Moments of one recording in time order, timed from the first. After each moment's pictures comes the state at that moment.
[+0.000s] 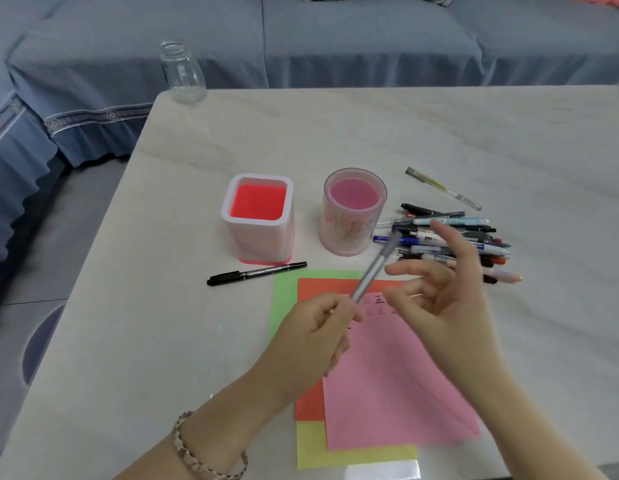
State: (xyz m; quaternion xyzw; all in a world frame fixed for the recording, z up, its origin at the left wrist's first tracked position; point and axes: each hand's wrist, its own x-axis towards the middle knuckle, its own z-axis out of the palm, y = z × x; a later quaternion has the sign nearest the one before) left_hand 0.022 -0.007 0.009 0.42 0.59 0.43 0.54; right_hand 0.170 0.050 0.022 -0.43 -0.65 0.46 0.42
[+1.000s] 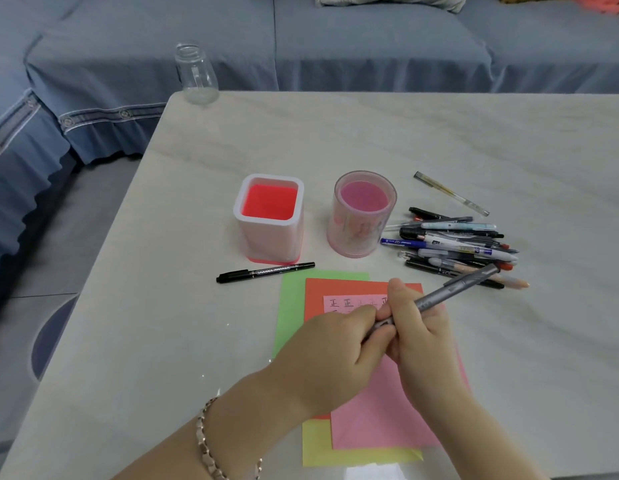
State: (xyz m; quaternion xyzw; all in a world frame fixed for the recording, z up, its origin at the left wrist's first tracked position) left_hand 0.027 -0.012 0.008 0.71 0.57 0.32 0.27; right_hand 0.136 0.029 0.005 -0.49 -0.43 0.63 0.43
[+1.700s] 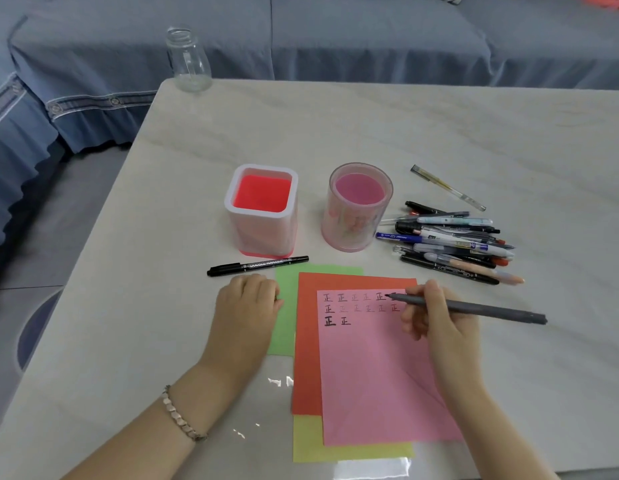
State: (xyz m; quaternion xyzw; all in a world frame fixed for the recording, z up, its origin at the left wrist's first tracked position) left_hand -0.044 -0.009 -0.071 0.64 0.75 0.19 -0.02; right_hand 0.172 0.050 -0.023 -0.55 -0.46 0.52 0.46
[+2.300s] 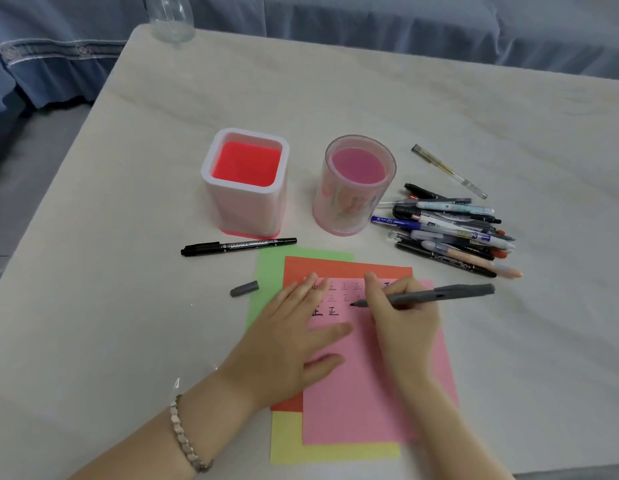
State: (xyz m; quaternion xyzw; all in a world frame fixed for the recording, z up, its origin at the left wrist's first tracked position) left_hand 0.003 -0.013 -0.085 0.79 0.57 0.20 0.14; right_hand 0.147 0.054 -0.057 -0.59 -0.54 0.38 0.46
